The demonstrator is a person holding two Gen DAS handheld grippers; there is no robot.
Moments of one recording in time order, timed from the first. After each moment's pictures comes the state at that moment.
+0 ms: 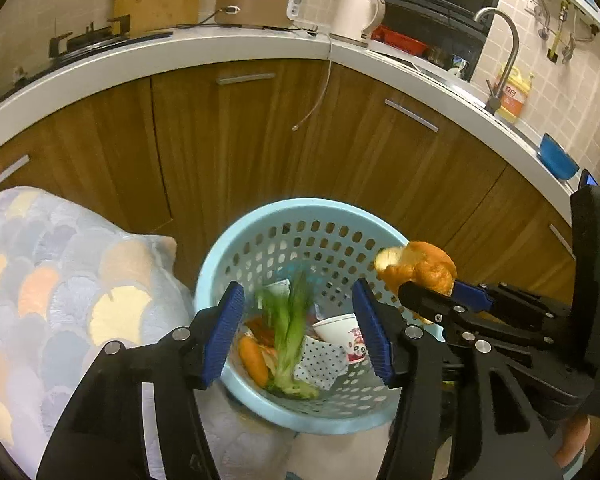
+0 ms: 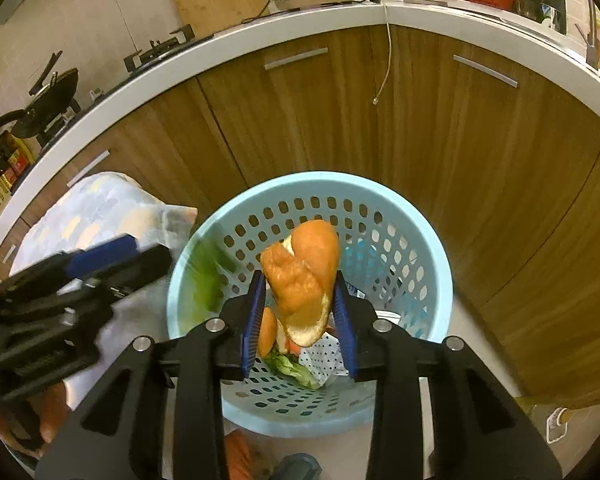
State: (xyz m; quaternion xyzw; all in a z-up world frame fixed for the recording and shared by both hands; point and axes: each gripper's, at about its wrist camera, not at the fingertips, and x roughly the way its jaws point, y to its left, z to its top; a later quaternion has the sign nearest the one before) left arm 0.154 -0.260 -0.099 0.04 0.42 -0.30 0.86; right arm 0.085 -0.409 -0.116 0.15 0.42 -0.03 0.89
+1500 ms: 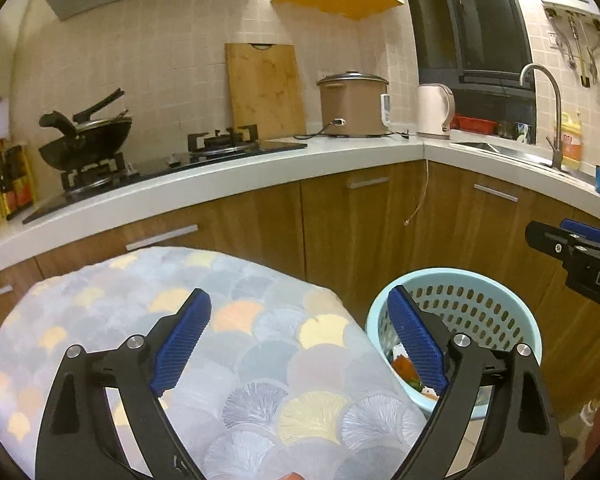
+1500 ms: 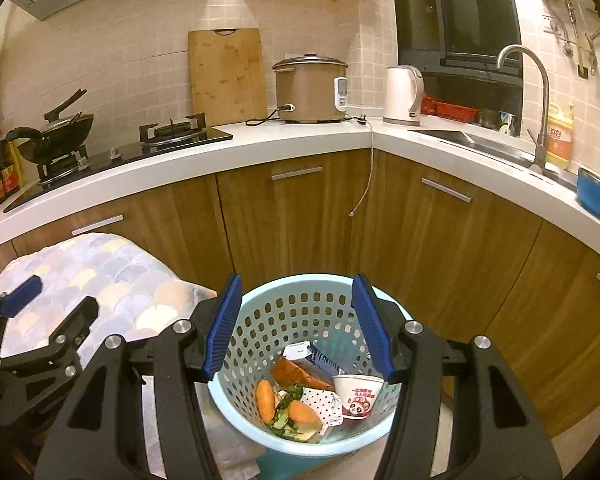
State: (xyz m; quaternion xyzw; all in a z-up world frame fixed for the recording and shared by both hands) left arm 0.080 -0.149 -0.056 0.07 0.21 -0.12 0.97; right arm 0.033 -0.329 -0.038 0.06 0.24 -0.13 0.96
